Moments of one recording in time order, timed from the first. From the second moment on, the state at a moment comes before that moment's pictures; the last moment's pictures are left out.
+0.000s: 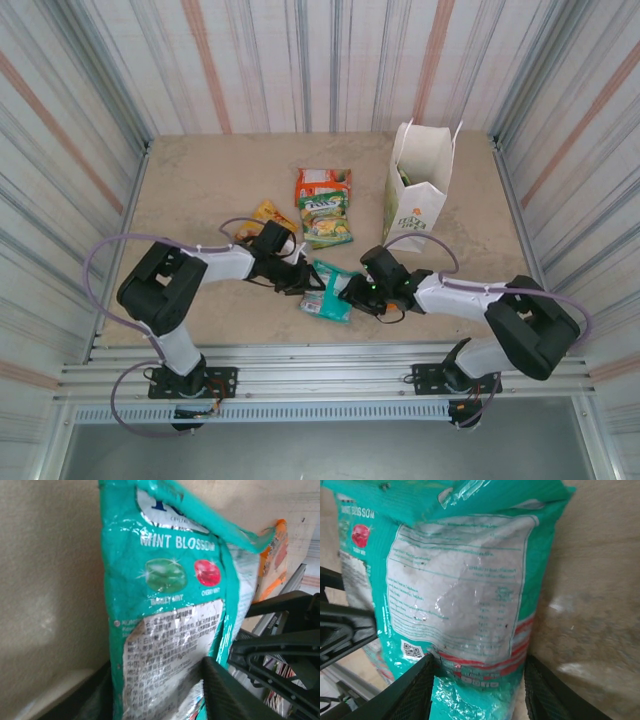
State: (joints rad) left arm -0.60 1.74 0.80 -0.15 0.71 -0.60; right arm 0.77 1.39 0.53 -0.10 -0.26 1.11
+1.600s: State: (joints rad) left arm -0.57 1.13 0.73 0.33 0.71 -0.51; right arm 0.45 0.92 0.59 0.23 -0.68 0.70
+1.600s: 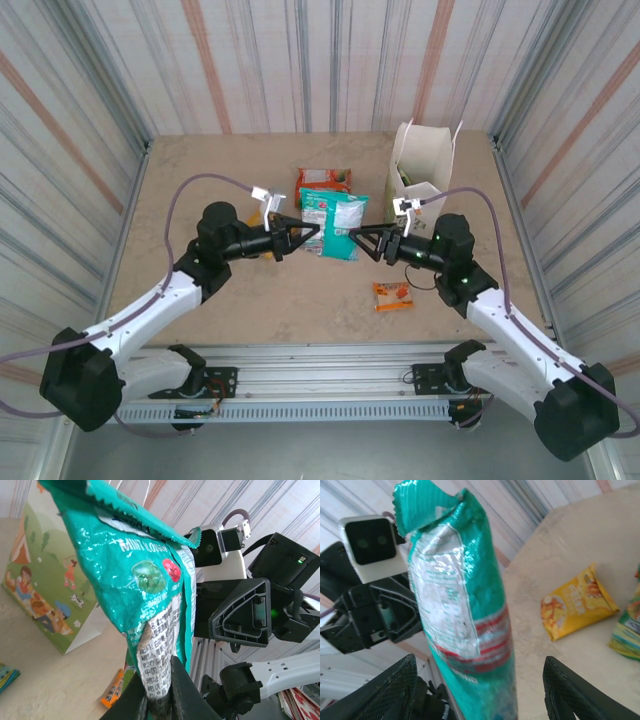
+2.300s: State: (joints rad) left arm -0.57 1.17 0.84 0.26 0.68 -0.46; right arm 0.44 1.00 0.70 0.26 -0.70 0.66
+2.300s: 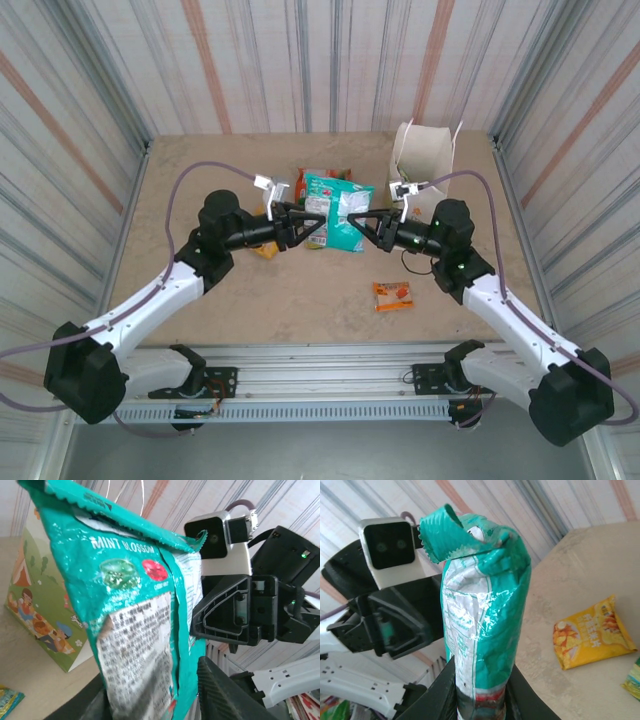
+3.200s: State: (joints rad) left arm -0.58 1.29 1.03 -0.16 0.33 -0.41; right arm 0.20 1.13 1.34 -0.28 0.08 0.28
